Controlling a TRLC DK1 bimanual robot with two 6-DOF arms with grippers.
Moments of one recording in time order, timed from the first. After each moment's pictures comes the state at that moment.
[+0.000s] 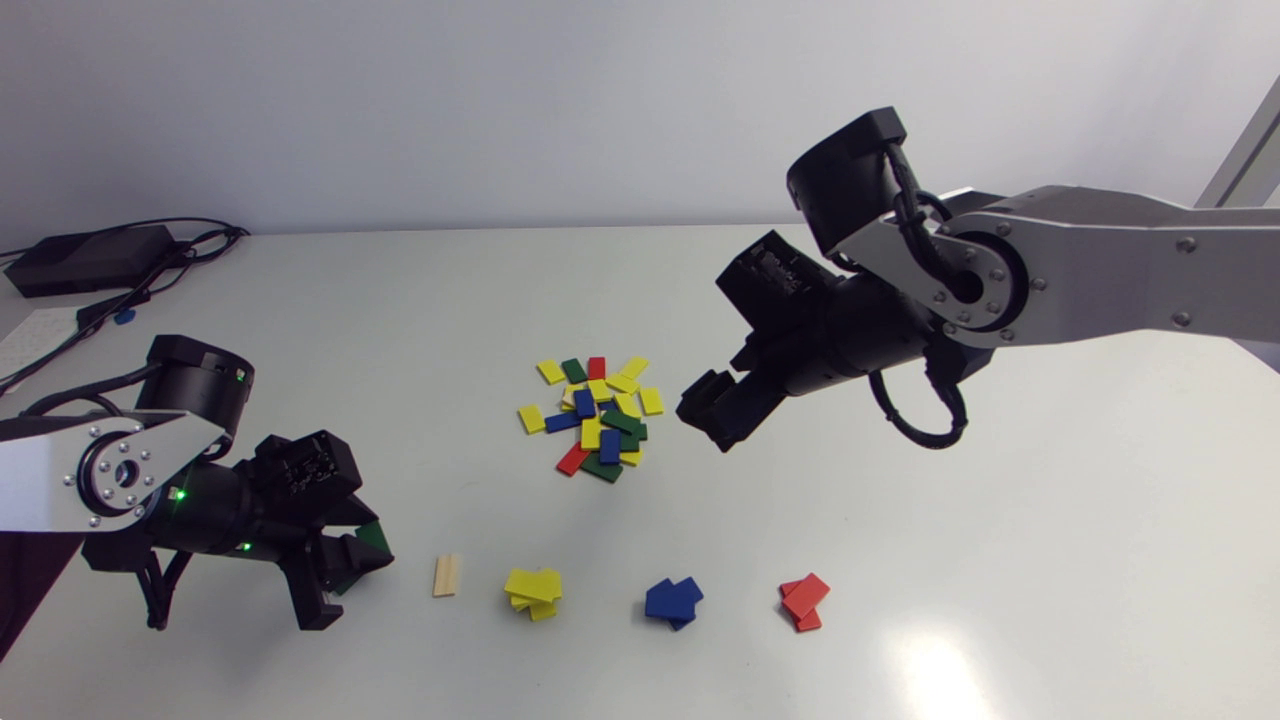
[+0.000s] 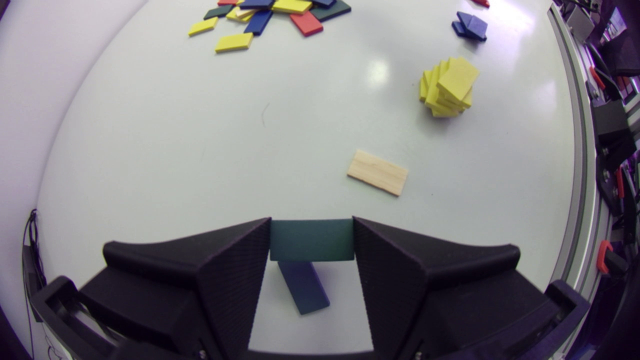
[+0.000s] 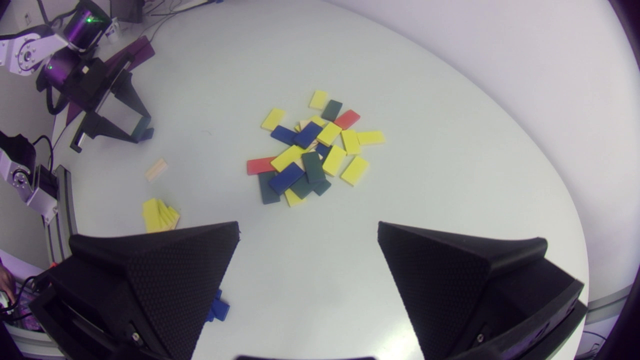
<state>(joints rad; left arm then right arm) 0.00 1.35 0.58 -0.39 0.30 0.98 0.51 1.52 1.11 -0.39 -0.18 -0.26</state>
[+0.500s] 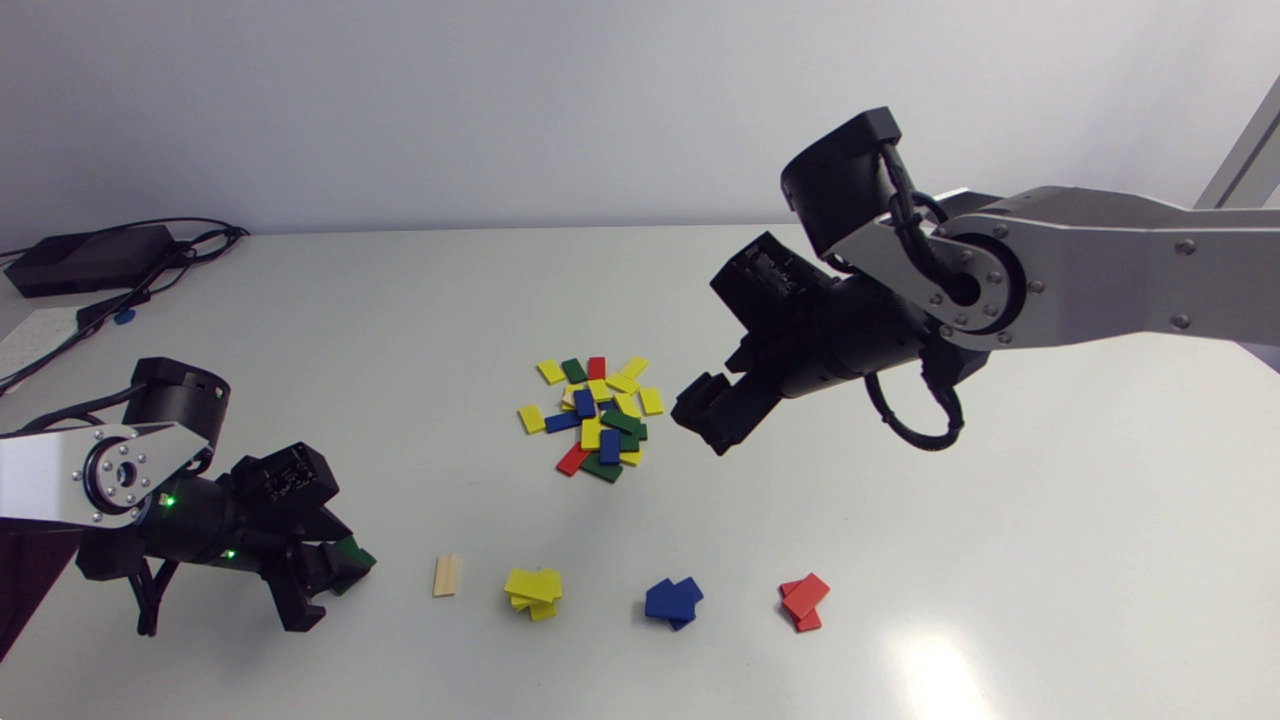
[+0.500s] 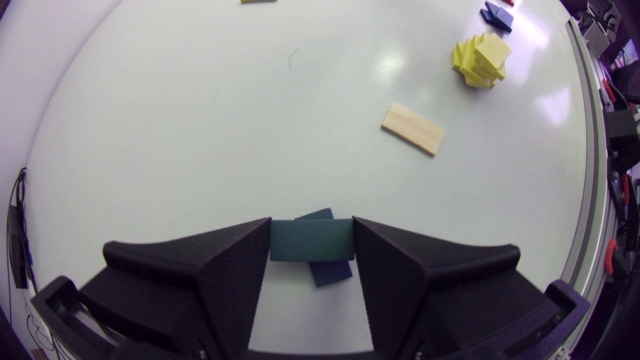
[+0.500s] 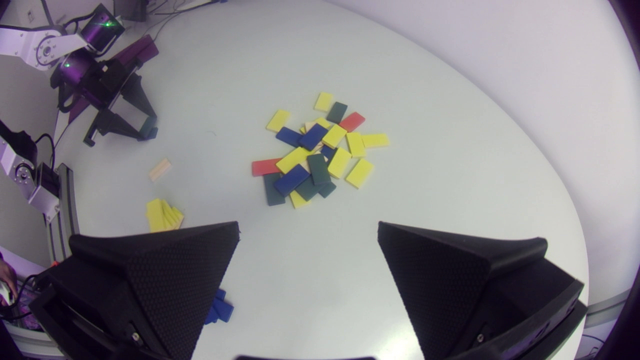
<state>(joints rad) 0.12 1.45 0.57 -0.35 0.31 1.01 0.52 1.52 1.11 -0.39 -0.18 -0.26</state>
